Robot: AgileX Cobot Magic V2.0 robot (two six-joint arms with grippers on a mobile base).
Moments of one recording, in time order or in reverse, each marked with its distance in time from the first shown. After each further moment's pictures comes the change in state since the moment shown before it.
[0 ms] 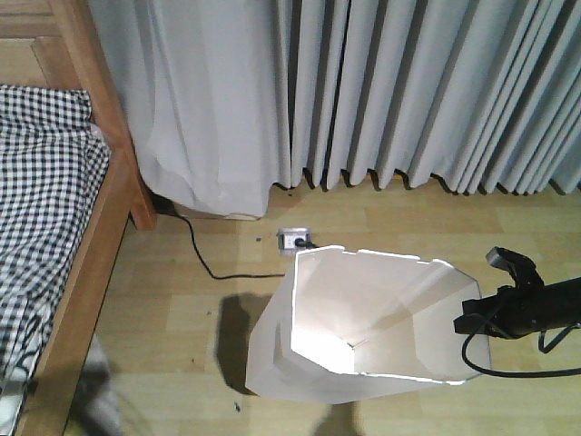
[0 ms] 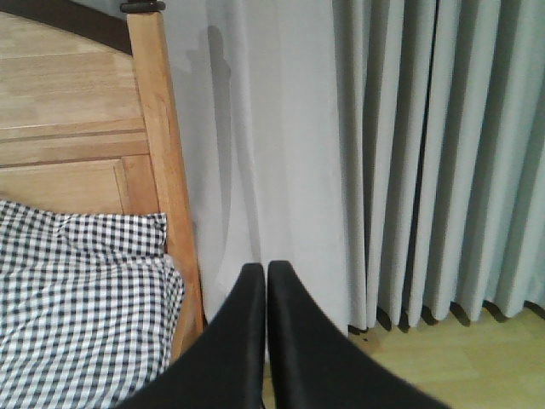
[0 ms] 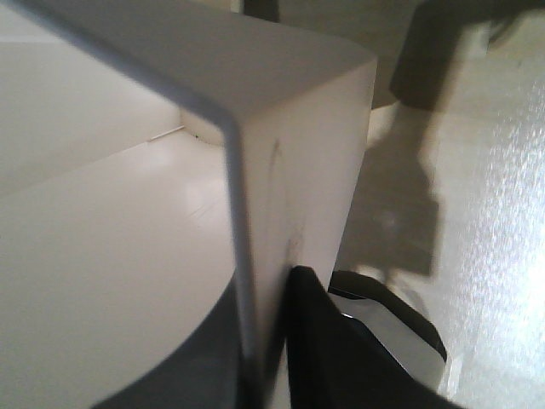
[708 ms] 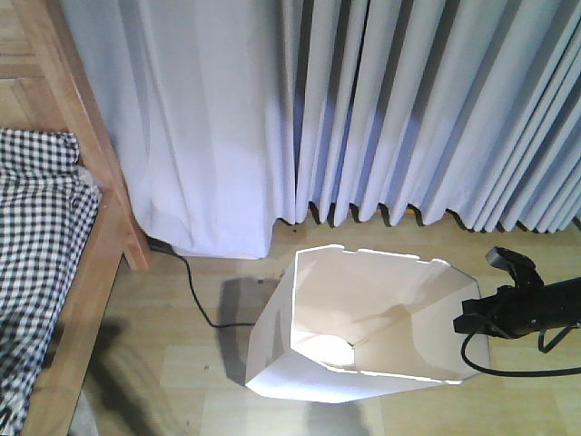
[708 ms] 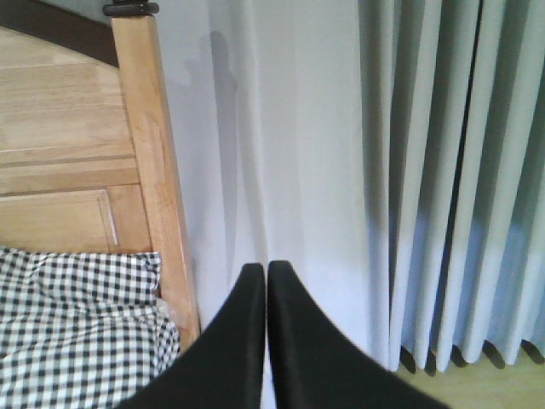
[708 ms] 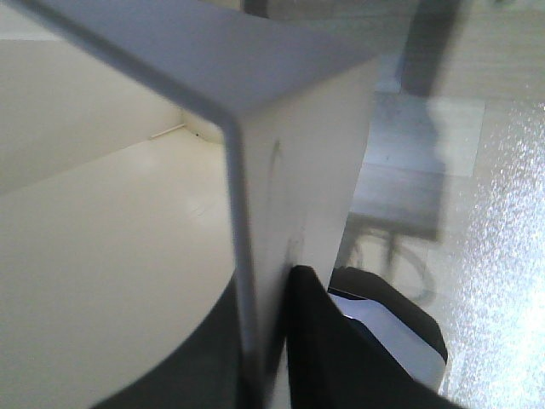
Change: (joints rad) left arm 0.000 0.000 0.000 0.000 0.000 0.000; right arm 0.000 0.000 0.000 0.001 0.000 0.000
